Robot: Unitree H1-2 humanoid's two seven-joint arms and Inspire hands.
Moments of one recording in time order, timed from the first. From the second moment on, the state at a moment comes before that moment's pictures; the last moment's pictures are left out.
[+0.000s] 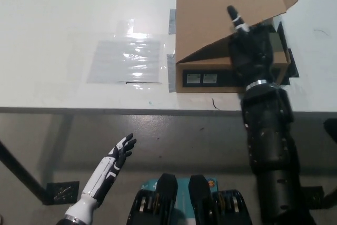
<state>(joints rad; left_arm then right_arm) -0.13 0.17 -0.10 0.35 0.07 -0.43 -0.15 -0.79 0.16 -0.32 0.56 0.73 -0.01 0.08</state>
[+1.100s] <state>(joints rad) -0.14 0.17 -0.11 0.35 0.08 -0.43 -0.17 -1.02 0.15 0.16 1.03 0.25 -0.17 0.06</state>
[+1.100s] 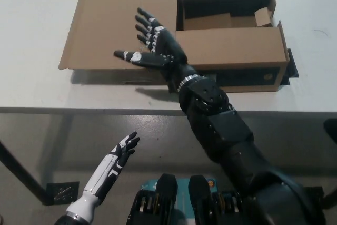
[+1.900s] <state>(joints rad) -0.18 0.17 -0.12 0.35 0.07 -0.41 -0.19 -1.13 0.02 0.38 0.93 -0.07 -0.10 0.08</state>
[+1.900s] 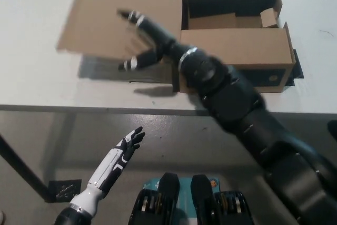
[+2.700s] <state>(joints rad) -0.17 0.17 -0.12 0.36 0.08 -0.41 -0.19 -0.96 -0.12 -0.04 0.09 0.20 0.14 0.10</state>
